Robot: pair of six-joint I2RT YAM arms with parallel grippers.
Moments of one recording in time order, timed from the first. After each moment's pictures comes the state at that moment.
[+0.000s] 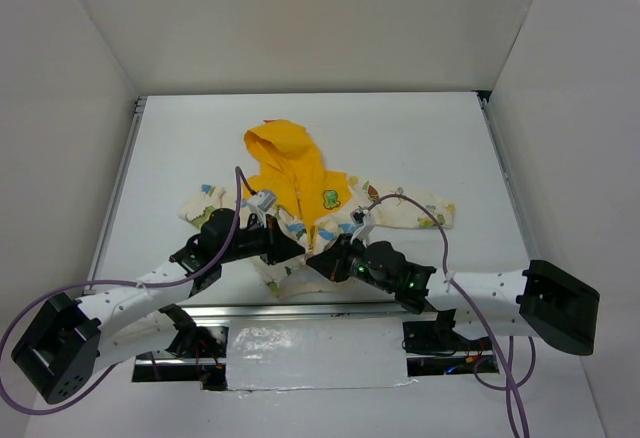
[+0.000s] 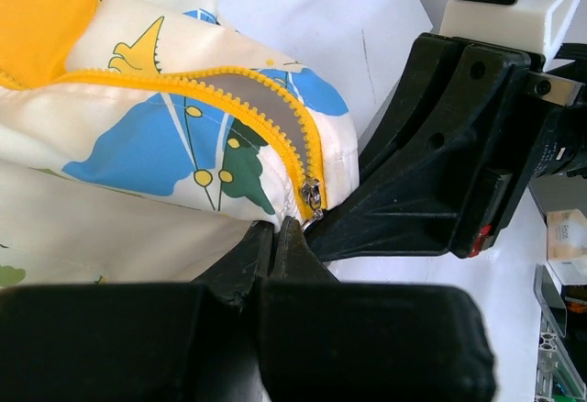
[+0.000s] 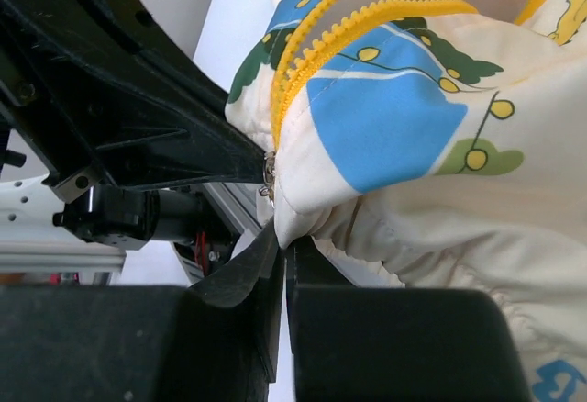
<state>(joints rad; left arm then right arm) -0.65 1.01 0.38 0.31 0.46 -0.61 1.08 1.12 0.29 0.59 0.13 0.96</state>
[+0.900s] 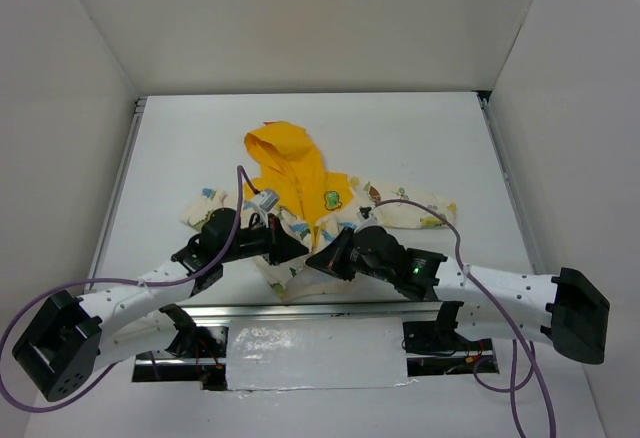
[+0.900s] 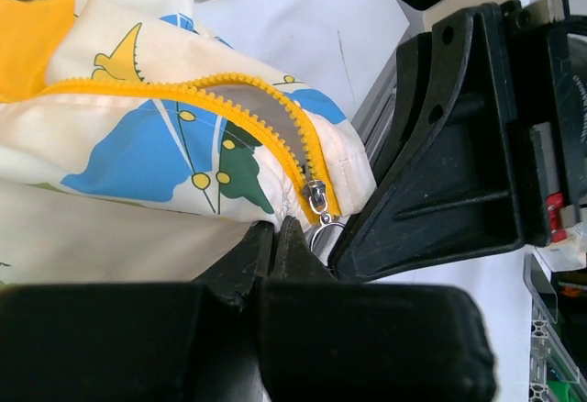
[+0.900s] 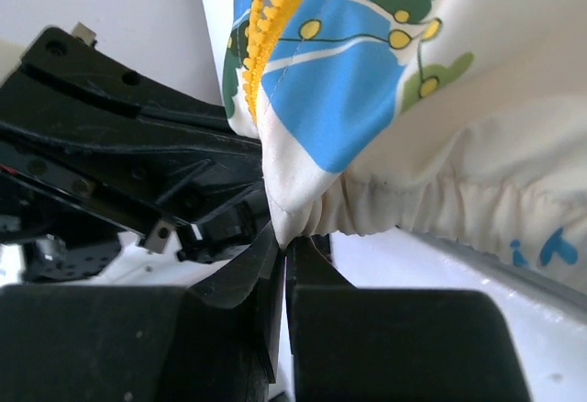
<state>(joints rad) -0.66 1.03 0.39 0.36 0.48 -0.61 1.08 1.02 0.51 0.04 0.10 1.42</state>
